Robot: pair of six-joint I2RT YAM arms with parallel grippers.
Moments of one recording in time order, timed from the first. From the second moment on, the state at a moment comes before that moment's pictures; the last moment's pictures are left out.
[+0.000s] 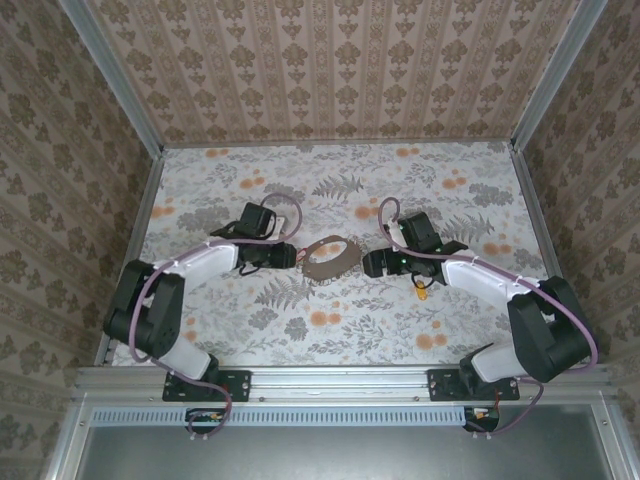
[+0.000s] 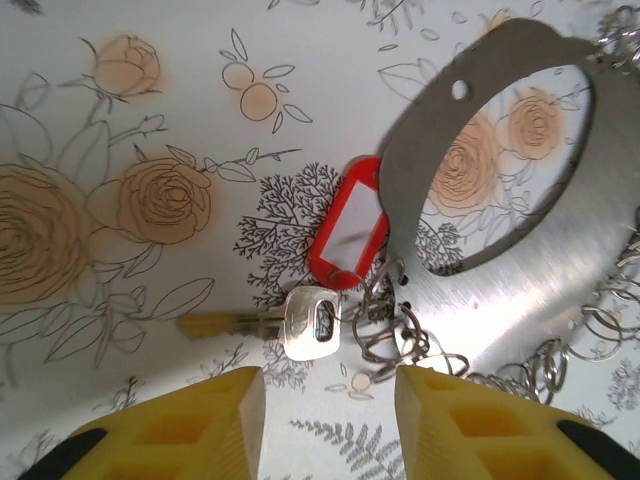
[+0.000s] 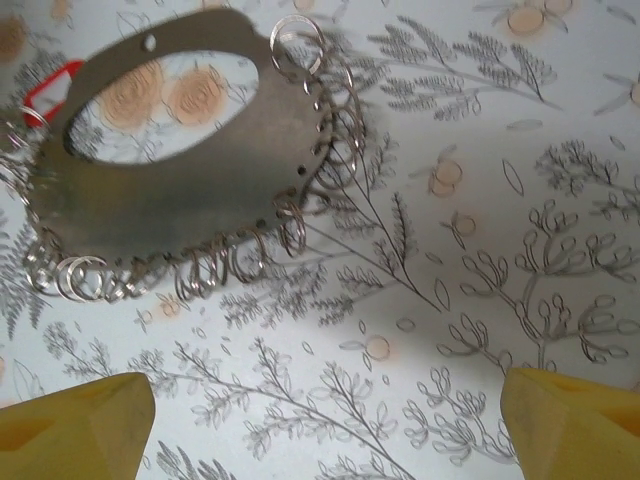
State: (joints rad) left arm -0.46 1.57 0.86 -0.36 0.26 -0.27; right arm 0.42 1.41 0.74 -0.26 -0.21 0.26
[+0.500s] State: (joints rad) left arm -0.50 1.69 0.95 -0.32 0.30 -0.23; right arm 0.42 1.41 0.74 -0.19 -0.22 0.26
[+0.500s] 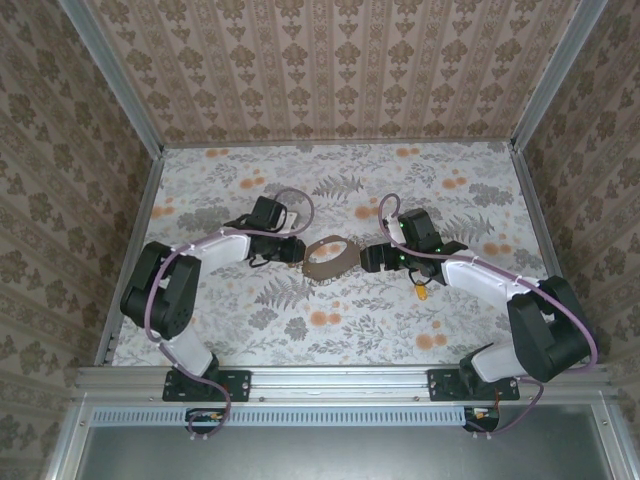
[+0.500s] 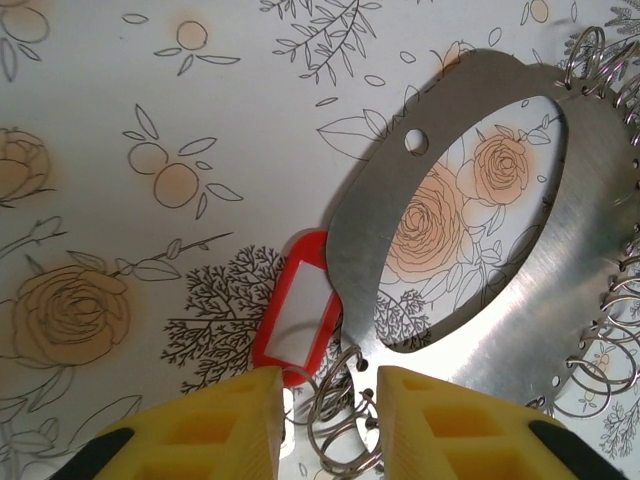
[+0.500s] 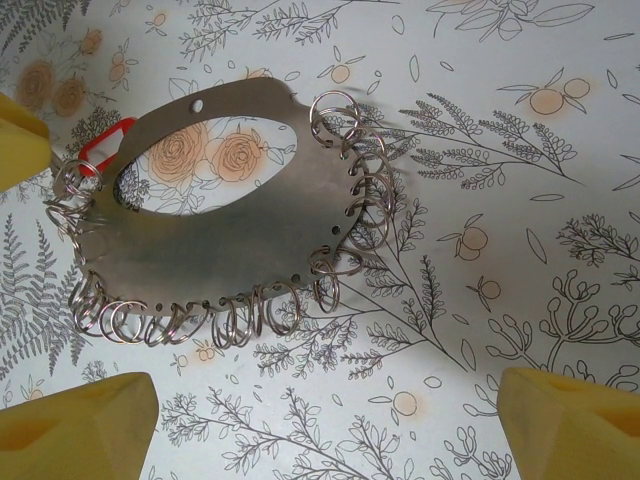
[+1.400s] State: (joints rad) left arm -0.52 1.74 0.96 -0.33 0.34 -0.19; right arm 0.39 1.39 0.75 -0.19 -0.22 0.23
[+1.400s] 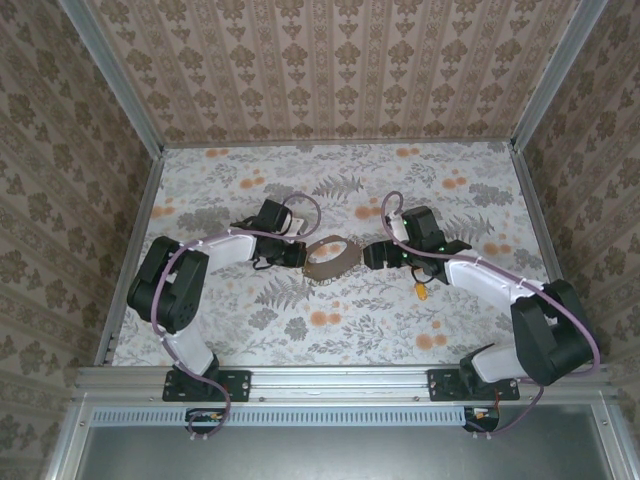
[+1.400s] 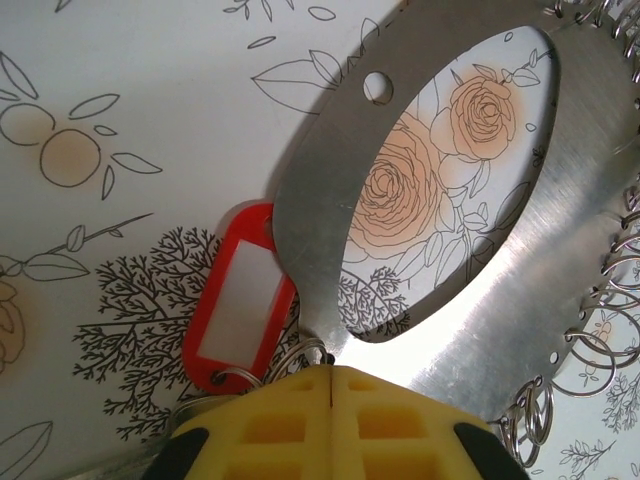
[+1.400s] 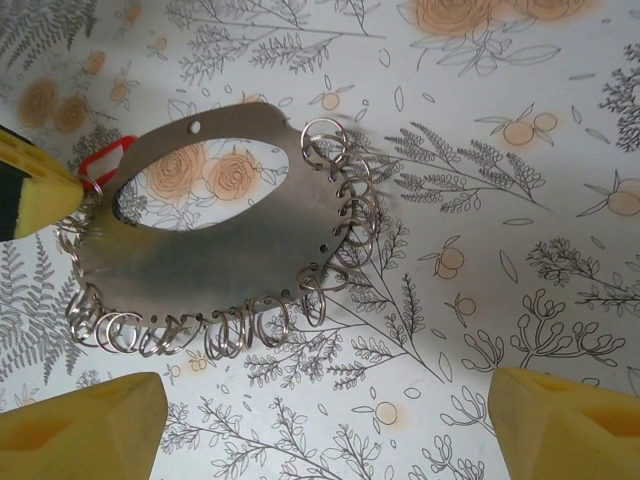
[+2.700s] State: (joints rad) left arm -0.49 1.79 1.01 -0.36 0.36 -0.12; right arm 0.38 1.36 0.72 -0.13 -0.29 0.24
